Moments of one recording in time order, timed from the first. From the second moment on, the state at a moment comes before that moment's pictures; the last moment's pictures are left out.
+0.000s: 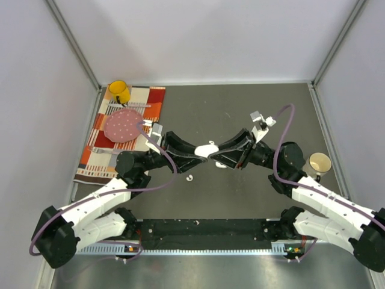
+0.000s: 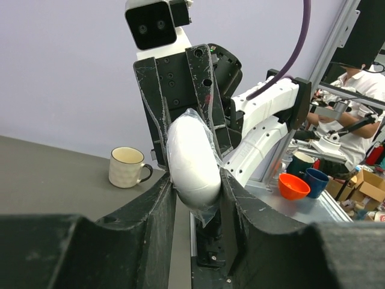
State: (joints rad) left arm -0.70 0.98 0.55 1.03 0.73 -0.71; right arm 0.74 0.92 0.59 0.79 -0.63 0.79
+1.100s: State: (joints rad) left arm -0.75 1.00 0.55 1.06 0.66 -0.68; right arm 0.73 0.88 0.54 0.85 -0.58 0.77
